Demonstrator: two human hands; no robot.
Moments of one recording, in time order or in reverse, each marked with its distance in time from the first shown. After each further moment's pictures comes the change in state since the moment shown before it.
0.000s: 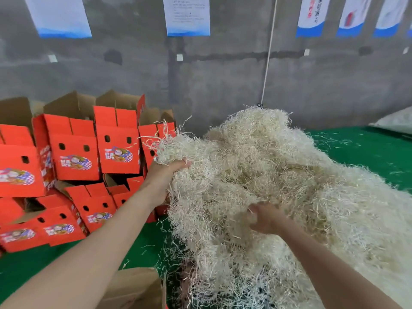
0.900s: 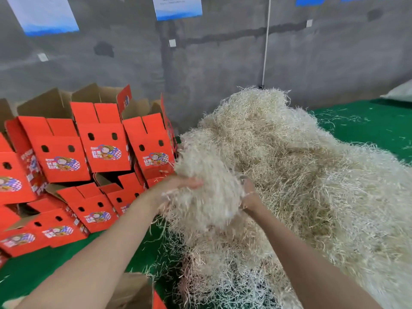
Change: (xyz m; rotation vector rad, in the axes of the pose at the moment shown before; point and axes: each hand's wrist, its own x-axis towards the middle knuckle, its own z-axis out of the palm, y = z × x) left_hand -0.013 -0.010 0.045 0.482 -0.505 -0.155; right_hand 0.003 -0.052 -0.032 0.985 0.228 0.063
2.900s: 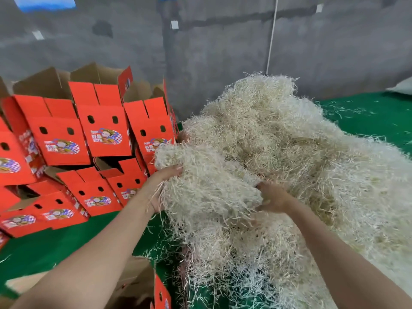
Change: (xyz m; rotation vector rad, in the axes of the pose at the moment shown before) left_hand 0.008 -0.059 -0.018 -0.613 0.238 -0.107; right_hand 0.004 0.058 -0.044 -0.697 -0.371 0.039
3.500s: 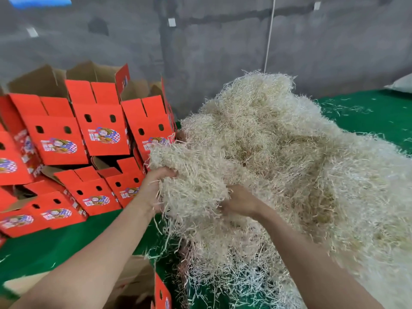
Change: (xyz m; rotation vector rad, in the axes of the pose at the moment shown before) left_hand -0.009 -0.007 0.005 -0.075 0.094 0.167; right_hand -0.009 -0.076 0.023 0.523 -0.058 -0.100
